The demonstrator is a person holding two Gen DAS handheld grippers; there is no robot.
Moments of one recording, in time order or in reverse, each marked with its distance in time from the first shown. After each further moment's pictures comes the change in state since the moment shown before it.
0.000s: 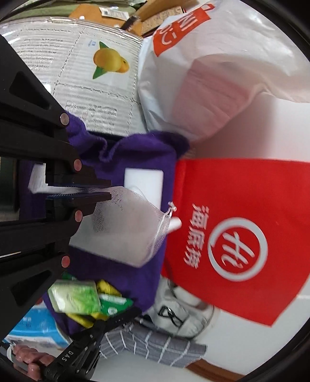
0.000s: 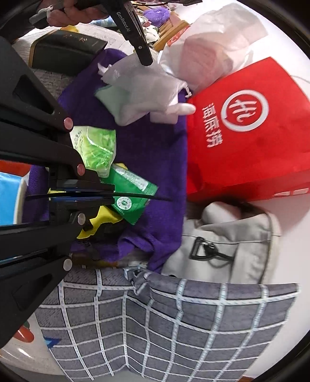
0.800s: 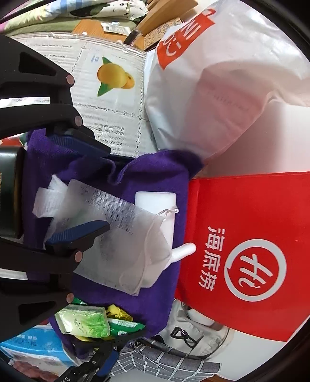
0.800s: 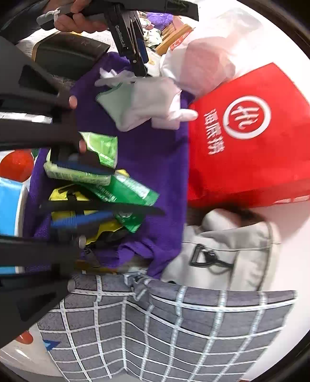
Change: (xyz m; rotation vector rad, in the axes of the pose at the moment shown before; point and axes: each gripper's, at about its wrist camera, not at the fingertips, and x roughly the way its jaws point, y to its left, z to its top) left arm 0.006 0.011 -0.004 0.027 0.054 0.103; right arm -0.008 0.011 -0.001 -0.025 -0.024 0.014
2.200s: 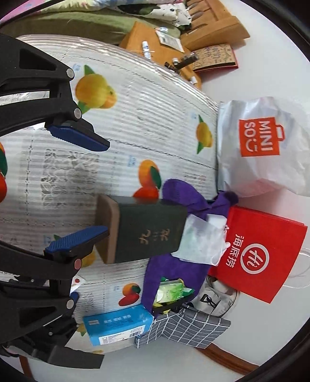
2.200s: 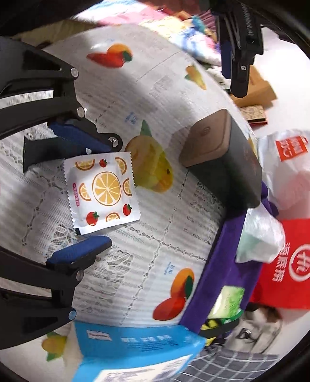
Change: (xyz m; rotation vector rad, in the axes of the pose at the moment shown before) left arm -0.119 0.084 -0.166 -0.104 0.006 -0.113; right arm -0.054 0.157 -0.210 -0.278 0.137 0.104
